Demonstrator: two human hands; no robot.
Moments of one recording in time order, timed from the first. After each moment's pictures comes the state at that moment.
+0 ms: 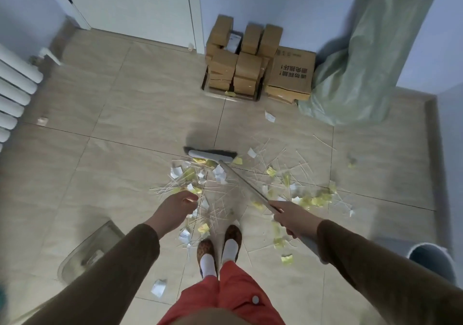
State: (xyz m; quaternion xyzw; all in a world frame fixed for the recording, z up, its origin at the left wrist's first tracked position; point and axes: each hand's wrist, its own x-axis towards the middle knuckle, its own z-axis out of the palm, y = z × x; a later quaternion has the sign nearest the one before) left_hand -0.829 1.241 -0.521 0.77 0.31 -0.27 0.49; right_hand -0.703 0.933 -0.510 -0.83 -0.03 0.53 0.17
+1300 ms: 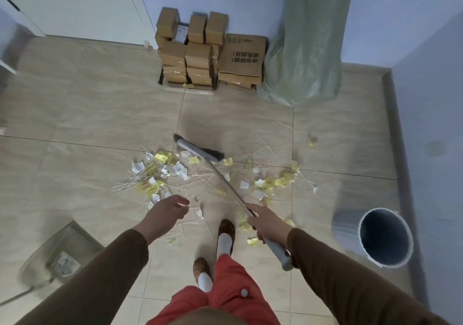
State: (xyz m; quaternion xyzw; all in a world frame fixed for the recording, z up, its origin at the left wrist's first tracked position) left_hand -0.832 1.019 -0.510 0.78 0.30 -0.31 0.46; right_hand -0.757 0.734 -0.531 -0.79 0.04 0.51 0.33
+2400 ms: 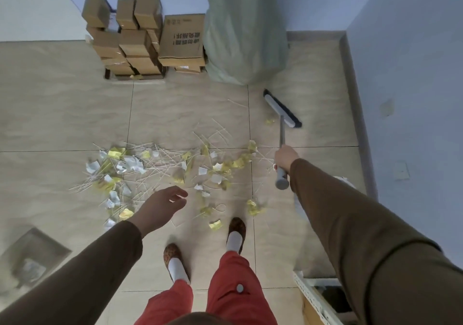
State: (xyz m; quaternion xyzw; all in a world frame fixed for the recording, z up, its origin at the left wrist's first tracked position) left_hand -0.781 0.771 -0.525 0.84 0.20 -0.33 0.38; right_hand -0.598 0.448 -0.560 -0.86 0.19 0.39 0.27
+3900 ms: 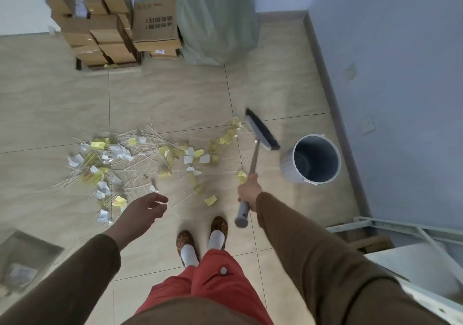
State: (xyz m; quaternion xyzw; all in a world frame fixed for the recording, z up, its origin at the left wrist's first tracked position) left_hand -0.934 0.810 -0.519 0.81 0.22 -0.34 0.42; right_hand -0.856 0.513 -0.554 -0.76 0.32 0.41 0.40
